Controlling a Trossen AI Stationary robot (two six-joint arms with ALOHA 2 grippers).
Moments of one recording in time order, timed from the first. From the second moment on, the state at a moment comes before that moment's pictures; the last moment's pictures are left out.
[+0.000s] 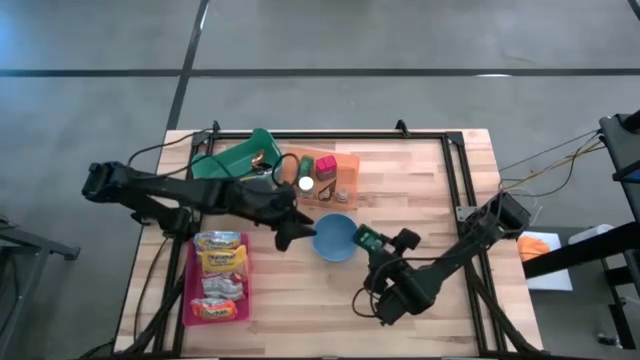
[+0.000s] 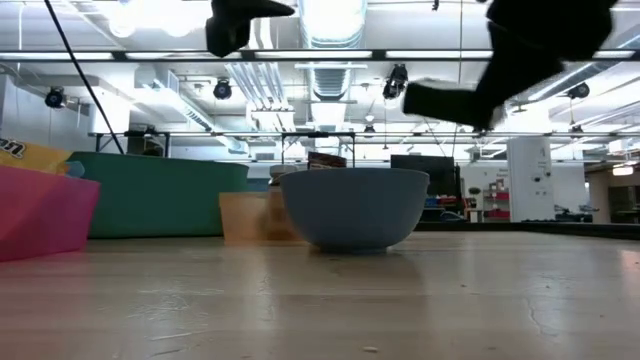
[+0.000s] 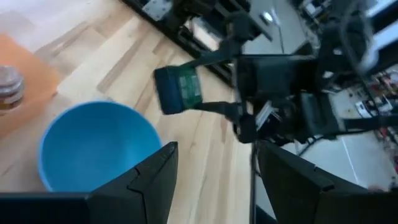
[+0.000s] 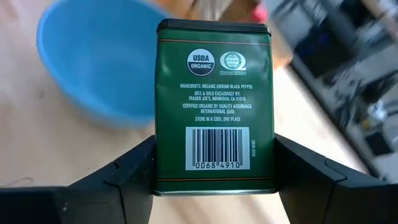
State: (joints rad) left arm -0.11 1.31 1.04 -0.20 0.06 -0.71; right arm 0.66 1.87 1.38 -1.30 0.93 1.27
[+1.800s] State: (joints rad) left arm -0.09 1.55 1.08 0.09 0.15 -0.73; right arm 0.60 1.87 1.55 -0.97 1.23 0.59
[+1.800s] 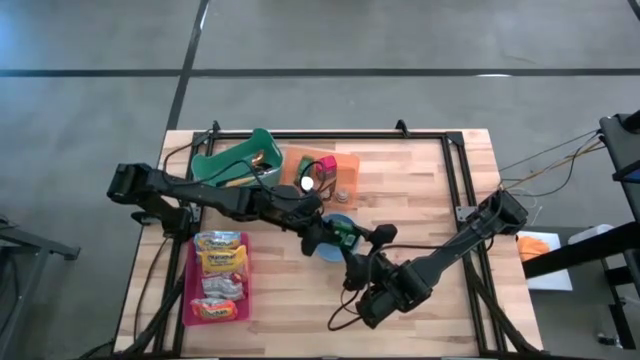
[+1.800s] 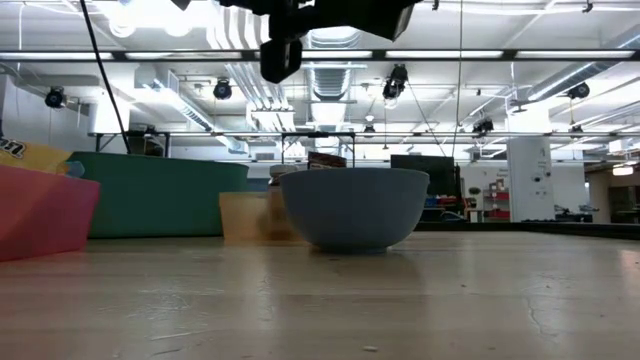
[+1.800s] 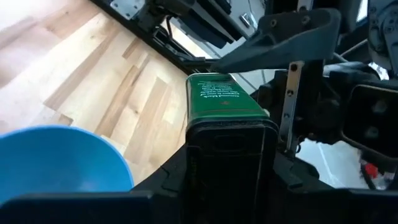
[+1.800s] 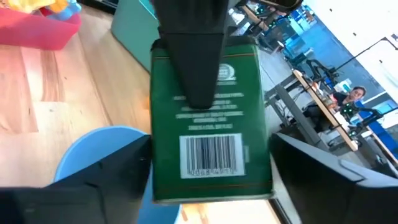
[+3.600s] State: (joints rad) left arm 0.43 2.15 2.14 -1.02 0.04 0.31; right arm 0.49 1.50 1.34 -1.46 1.17 1.15
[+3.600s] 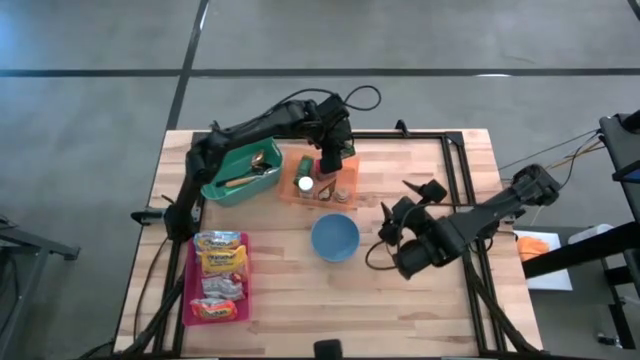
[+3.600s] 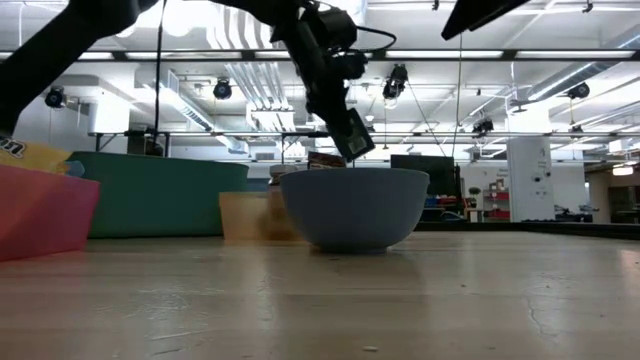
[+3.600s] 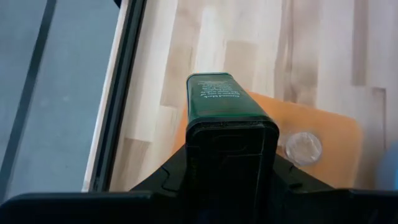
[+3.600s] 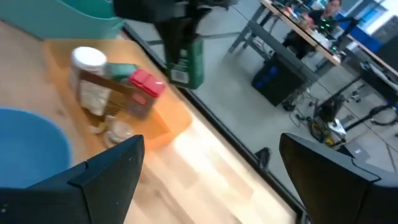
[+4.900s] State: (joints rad) left arm 0.37 2.25 2.09 -1.12 0.13 0.31; right arm 0.29 1.32 1.09 -1.29 1.18 1.01
